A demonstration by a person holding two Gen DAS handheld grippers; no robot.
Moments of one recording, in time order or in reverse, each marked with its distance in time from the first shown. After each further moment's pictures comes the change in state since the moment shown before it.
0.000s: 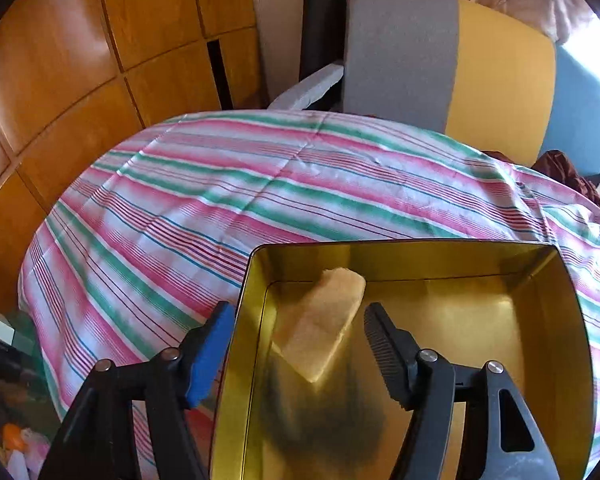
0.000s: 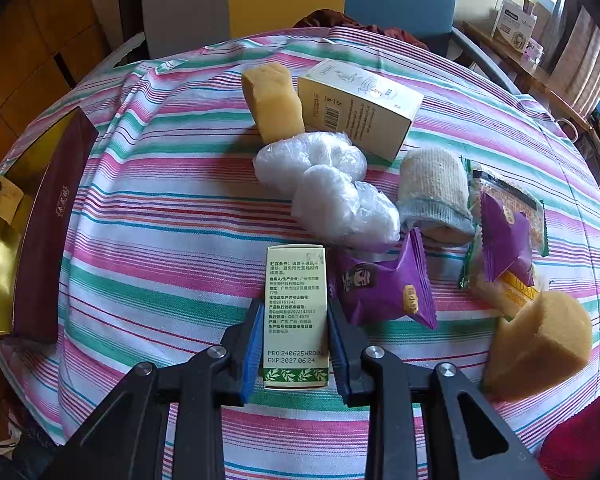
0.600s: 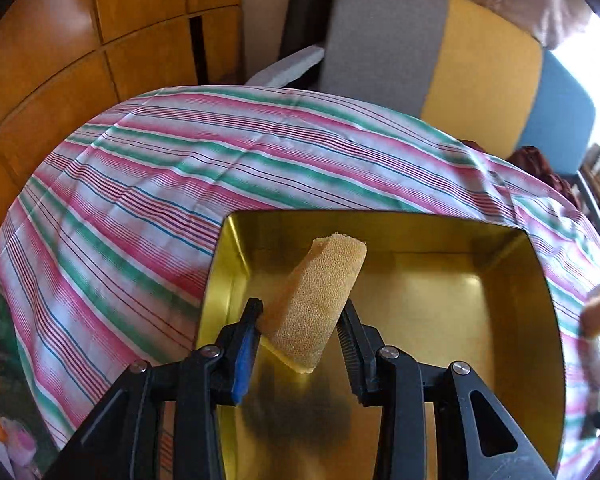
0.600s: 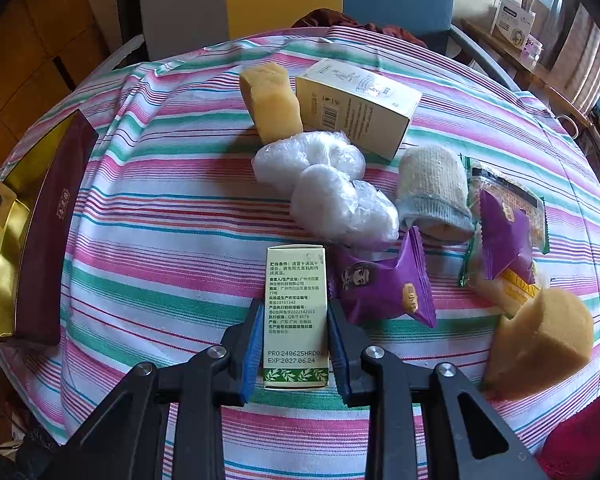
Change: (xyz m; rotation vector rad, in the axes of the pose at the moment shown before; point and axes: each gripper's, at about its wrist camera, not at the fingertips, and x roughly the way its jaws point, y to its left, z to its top) left arm 0.007 0.002 -0.006 -0.033 0.087 -0.108; right arm 0.001 -0.004 0.005 0.009 0.004 0.008
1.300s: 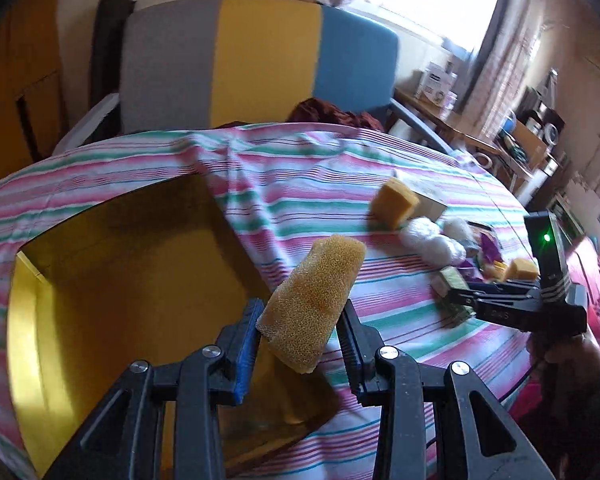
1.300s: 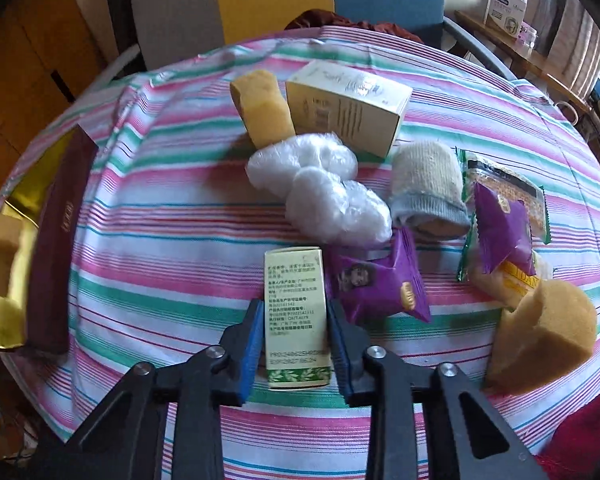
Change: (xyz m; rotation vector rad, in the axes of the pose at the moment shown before) left arm -0.118 -0.153 -0.094 0.380 -0.051 -0.464; right arm -0.003 0.003 0.002 0.026 0.007 0.009
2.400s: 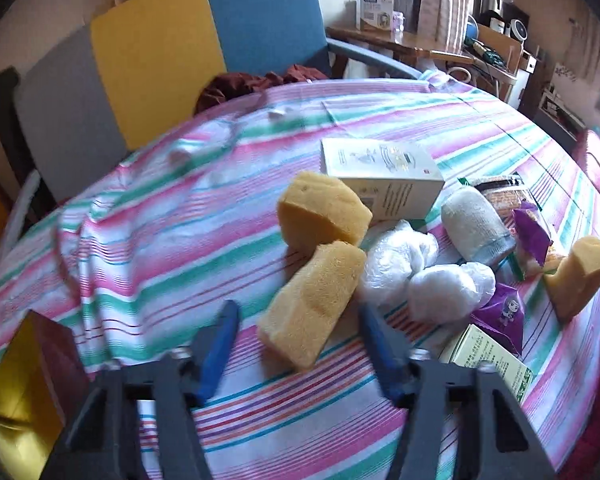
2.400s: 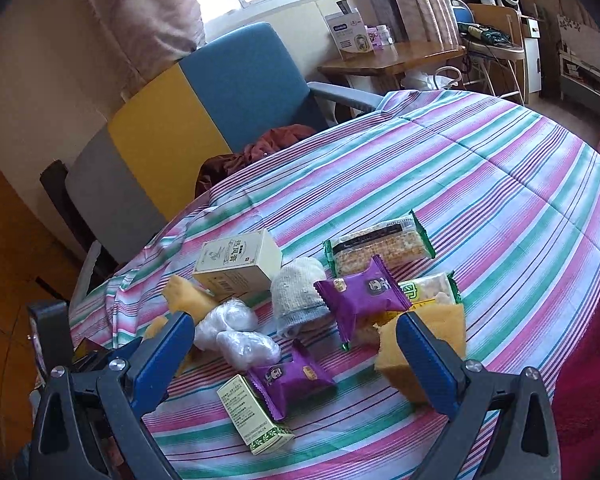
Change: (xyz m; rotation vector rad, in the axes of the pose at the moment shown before) left arm 0.180 -0.143 0.067 0.362 0.149 0.011; right arm -0.081 -0.105 -0.013 0.545 -0.426 0.061
